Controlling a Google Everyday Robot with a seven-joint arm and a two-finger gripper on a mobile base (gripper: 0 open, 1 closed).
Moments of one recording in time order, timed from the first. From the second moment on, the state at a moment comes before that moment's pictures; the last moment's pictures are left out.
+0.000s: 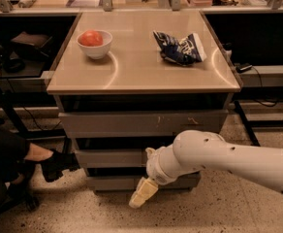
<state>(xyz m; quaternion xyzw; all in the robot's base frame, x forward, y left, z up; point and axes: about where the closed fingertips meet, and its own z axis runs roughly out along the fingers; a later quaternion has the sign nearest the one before) 0.445 0.000 0.601 -0.57 0.76 0.19 0.24</state>
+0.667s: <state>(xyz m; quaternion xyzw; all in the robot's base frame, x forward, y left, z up) 0.466 0.000 0.608 -0.55 0.77 0.17 0.27</state>
